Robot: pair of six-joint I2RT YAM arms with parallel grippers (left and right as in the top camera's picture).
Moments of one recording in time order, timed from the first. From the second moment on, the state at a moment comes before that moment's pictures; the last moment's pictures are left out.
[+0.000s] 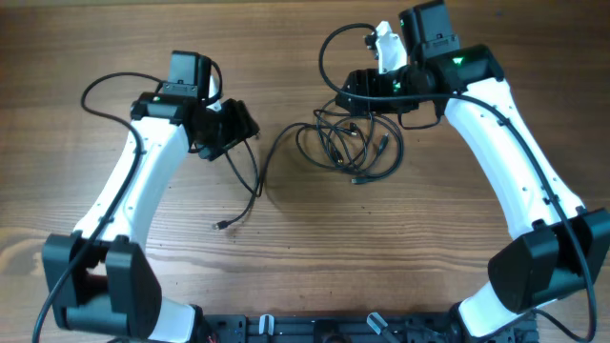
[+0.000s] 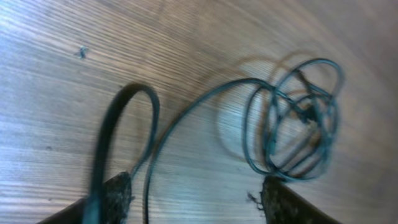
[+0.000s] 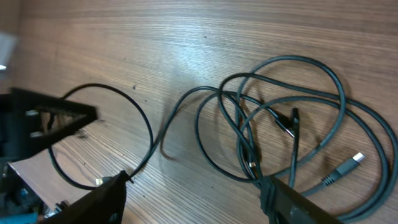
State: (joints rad) left arm -0.14 1.65 1.27 -0.85 0.28 -0.58; right arm 0.31 1.77 1.64 -0.95 -0.46 0.20
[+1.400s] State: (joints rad) left arm -0.17 1.72 1.34 -0.72 0.28 -0.34; right arm 0.36 1.77 1.64 -0.90 -0.40 0.35
